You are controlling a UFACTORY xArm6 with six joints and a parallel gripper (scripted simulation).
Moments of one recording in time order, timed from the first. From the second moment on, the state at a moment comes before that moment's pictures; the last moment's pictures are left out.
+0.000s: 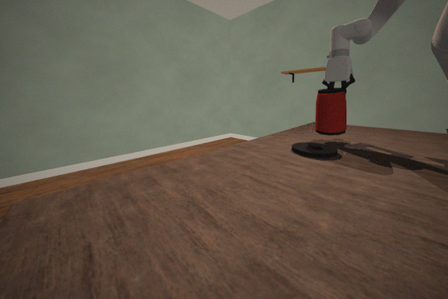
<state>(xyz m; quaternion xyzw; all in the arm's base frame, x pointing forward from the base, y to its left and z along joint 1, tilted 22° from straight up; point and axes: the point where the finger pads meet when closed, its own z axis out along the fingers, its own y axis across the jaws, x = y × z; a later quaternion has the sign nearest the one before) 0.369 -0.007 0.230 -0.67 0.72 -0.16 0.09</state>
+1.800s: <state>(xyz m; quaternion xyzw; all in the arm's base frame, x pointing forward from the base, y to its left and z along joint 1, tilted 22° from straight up) 0.361 0.144 0.209 -0.67 0.72 -0.16 0.09</state>
